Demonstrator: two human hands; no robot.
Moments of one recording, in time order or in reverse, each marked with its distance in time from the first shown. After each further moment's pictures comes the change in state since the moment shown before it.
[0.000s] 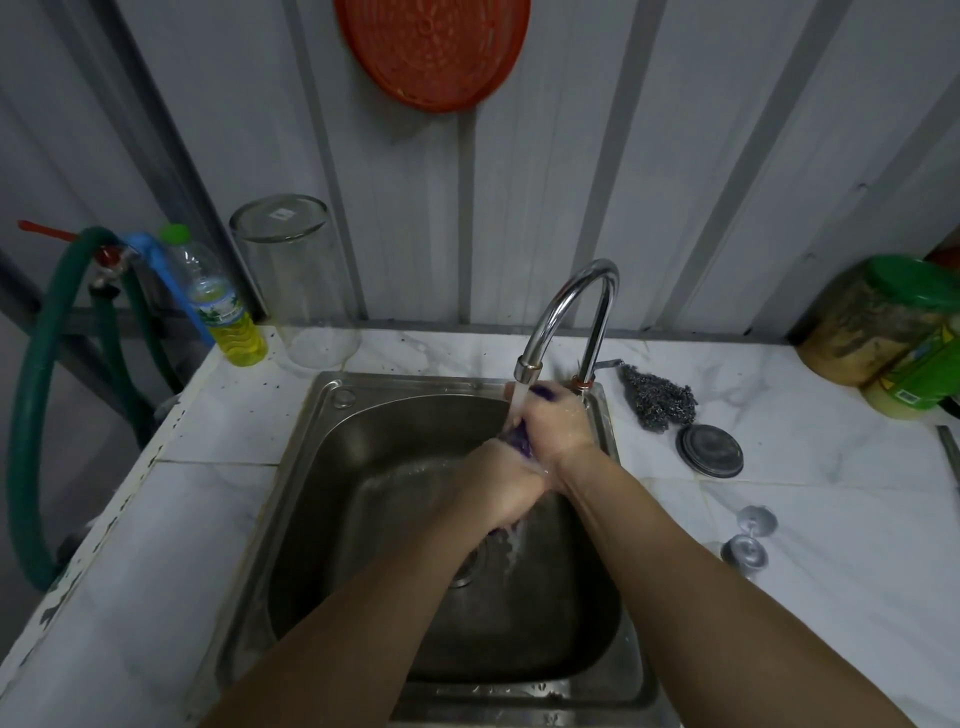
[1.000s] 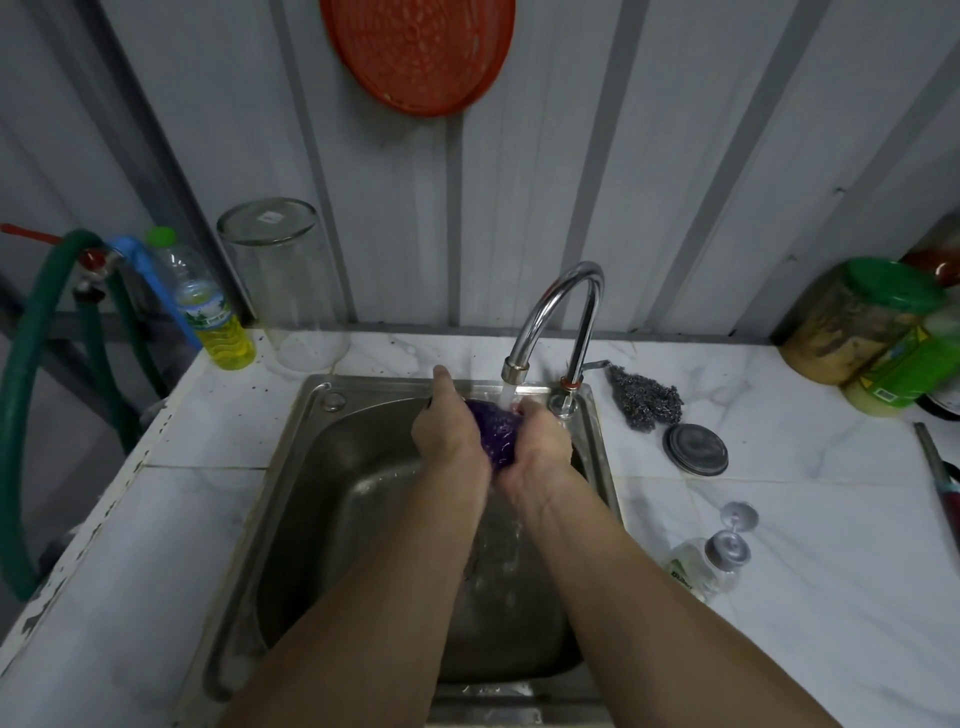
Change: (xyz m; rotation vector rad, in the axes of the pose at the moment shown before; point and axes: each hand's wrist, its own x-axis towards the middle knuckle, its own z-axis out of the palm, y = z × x) left_hand 0.020 0.024 -0.025 -1.263 0.430 -0.469; right_hand -0.016 0.009 0.025 0.533 0.296 0.351
